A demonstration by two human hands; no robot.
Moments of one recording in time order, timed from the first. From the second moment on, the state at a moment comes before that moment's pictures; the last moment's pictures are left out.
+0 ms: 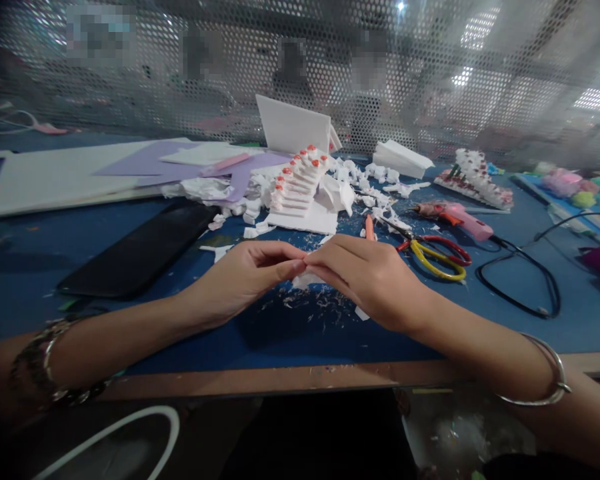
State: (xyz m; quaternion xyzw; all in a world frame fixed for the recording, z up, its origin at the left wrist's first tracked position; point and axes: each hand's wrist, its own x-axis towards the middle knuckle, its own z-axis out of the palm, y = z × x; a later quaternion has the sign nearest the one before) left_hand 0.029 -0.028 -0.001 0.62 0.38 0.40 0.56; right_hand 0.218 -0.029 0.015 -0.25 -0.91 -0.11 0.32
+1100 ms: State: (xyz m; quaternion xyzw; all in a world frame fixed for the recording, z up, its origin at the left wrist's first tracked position) left_hand 0.027 -0.034 0.006 0.78 0.37 0.39 0.33; right_hand 0.216 -0.028 0.017 -0.34 -0.89 -0.02 0.32
